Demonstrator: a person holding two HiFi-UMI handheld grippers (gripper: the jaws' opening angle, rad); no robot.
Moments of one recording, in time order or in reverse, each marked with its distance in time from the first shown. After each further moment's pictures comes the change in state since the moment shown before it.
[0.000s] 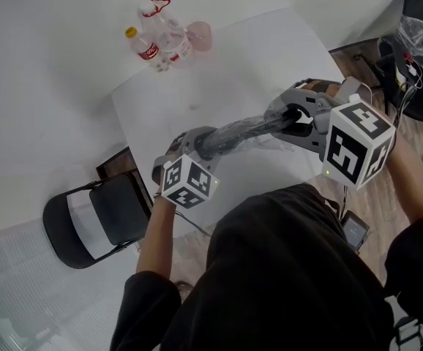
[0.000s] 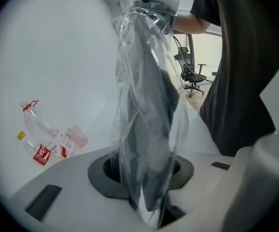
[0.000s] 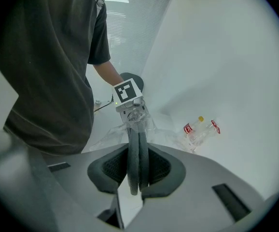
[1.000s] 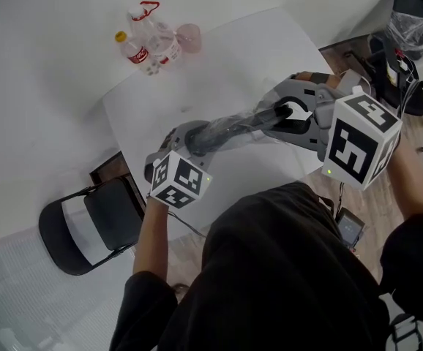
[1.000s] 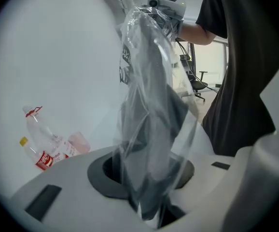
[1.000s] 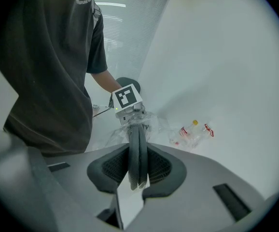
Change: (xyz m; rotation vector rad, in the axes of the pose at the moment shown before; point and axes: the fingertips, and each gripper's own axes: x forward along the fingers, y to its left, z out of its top) left arm -0.011 0.017 0.028 -0.027 -0.069 0.011; right arm -0.022 -0.013 0.017 0.029 -0.031 -0.031
